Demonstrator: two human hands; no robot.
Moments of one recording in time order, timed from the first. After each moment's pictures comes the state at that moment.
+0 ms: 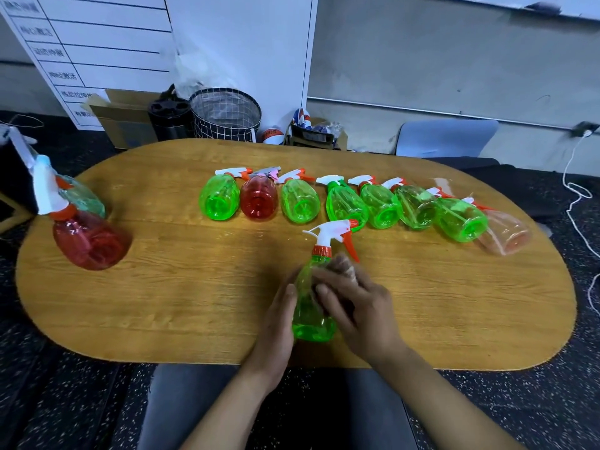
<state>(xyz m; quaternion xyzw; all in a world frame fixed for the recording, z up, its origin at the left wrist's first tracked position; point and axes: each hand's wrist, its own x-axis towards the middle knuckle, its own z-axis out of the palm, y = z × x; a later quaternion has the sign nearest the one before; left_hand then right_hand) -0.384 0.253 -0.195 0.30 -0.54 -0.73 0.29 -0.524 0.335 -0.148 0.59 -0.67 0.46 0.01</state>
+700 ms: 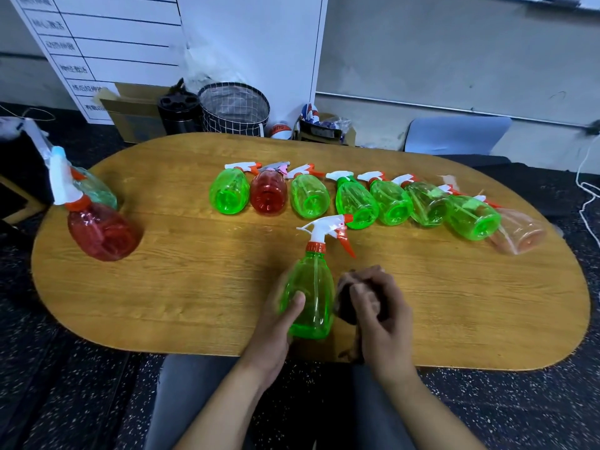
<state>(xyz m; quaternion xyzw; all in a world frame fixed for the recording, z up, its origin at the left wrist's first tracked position) -0.365 0.249 -0.184 0.31 -0.48 -0.78 0.27 -0.494 0.352 -0.149 0.35 -0.65 0.66 -0.14</state>
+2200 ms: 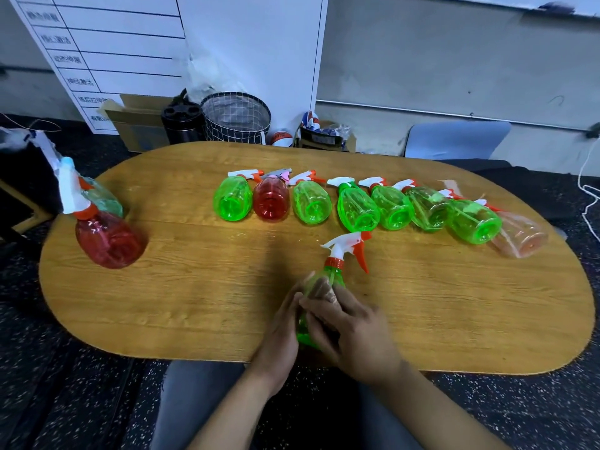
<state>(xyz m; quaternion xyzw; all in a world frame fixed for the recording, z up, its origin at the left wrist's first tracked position) -0.373 0.251 -0.196 0.33 -0.52 -0.74 0.27 -0.494 0.337 -0.162 0.65 -0.67 0.33 0.07</state>
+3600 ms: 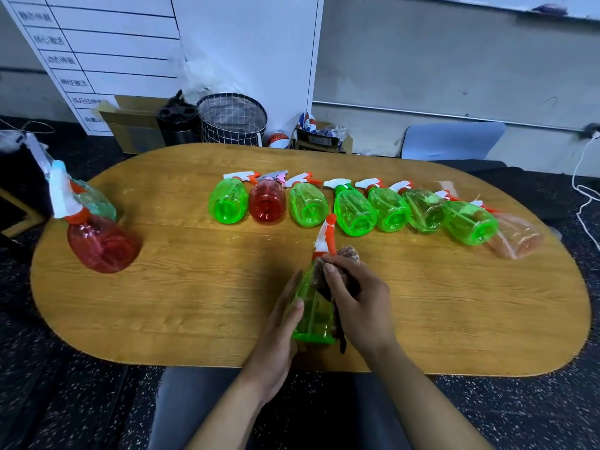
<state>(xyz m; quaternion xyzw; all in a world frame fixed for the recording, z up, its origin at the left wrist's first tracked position) -0.364 0.252 -0.178 0.27 -0.44 -0.81 0.25 -0.508 0.309 -0.148 0.39 -0.73 0.54 -0.14</state>
